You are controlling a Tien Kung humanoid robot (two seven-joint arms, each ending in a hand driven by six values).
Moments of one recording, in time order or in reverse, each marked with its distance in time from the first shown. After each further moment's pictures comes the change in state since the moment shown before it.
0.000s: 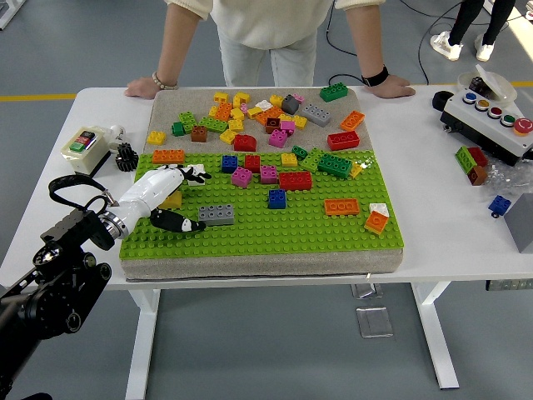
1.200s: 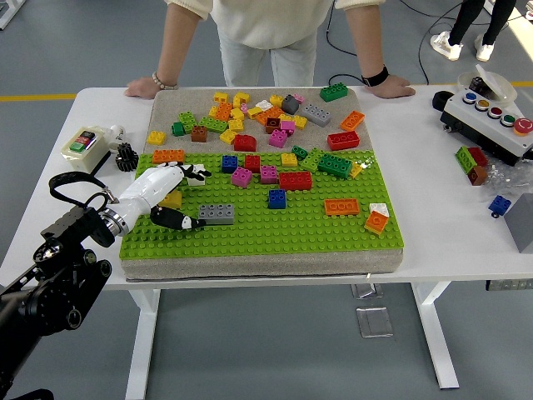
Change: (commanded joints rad) left arm -0.014 0.001 -0.001 0.011 0.000 -0.003 0.000; right arm 0.002 0.001 -0.002 0.000 0.004 0.002 -0.001
